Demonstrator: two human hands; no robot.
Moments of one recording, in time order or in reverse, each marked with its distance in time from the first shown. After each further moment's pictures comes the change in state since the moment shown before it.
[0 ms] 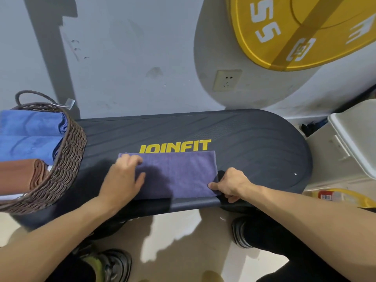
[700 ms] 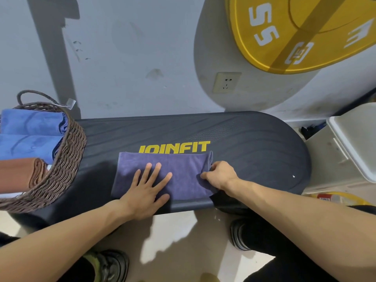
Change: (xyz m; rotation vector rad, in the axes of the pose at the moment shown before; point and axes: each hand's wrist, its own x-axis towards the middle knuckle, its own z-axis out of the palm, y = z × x) left_hand -0.016 0.023 0.048 0.273 -0.542 0.180; right_hand -0.001 -0.030 0.004 0.200 0.080 -0.133
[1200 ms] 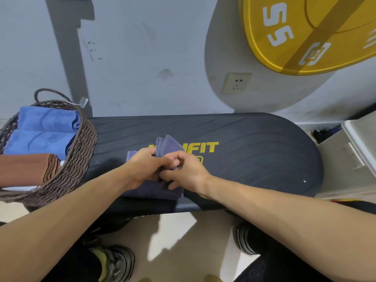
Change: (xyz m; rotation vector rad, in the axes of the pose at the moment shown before) left_hand 0.004 0.003 -0.111 -1.525 0.017 -0.293; right_hand -0.059 -0.080 0.038 0.477 -0.348 -0.393
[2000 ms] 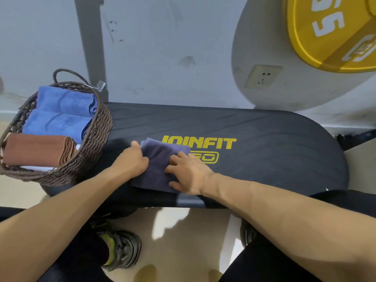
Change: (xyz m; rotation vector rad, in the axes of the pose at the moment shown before) left_hand 0.023 -0.057 -0.071 0.931 0.487 -0.173; right_hand 0.047 0.032 0.019 -1.421 -0.271 -0.552
